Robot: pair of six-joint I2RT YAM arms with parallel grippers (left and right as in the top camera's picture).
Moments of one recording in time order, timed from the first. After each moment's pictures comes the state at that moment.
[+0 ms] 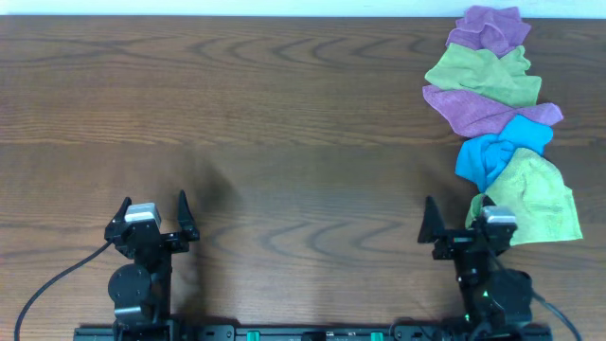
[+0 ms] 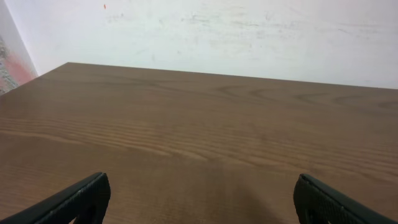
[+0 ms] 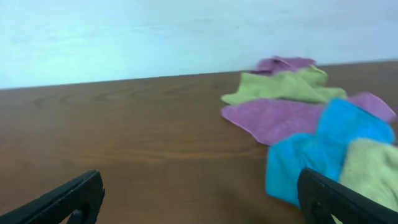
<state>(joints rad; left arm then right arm) 0.08 0.01 0.06 -0.18 -0.02 -0.04 0.11 0.03 0.18 -0.30 0.09 0.16</state>
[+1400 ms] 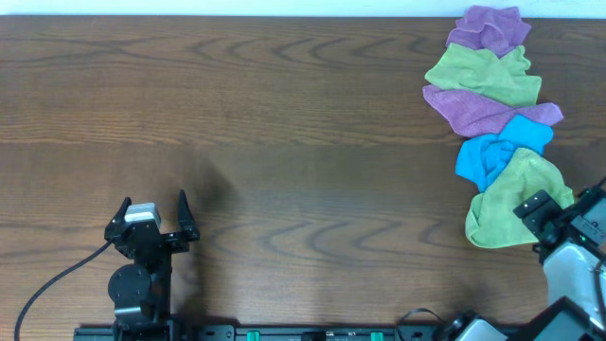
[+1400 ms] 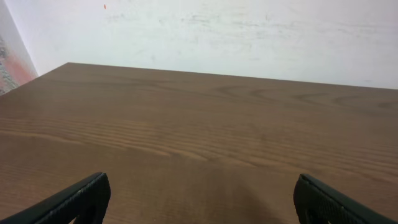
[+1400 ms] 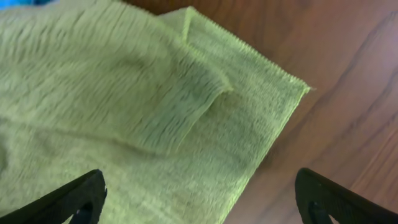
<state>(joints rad) 0.08 0.01 0.06 -0.18 -0.02 -0.04 -0.73 1.33 0.58 -0.20 0.03 0.22</state>
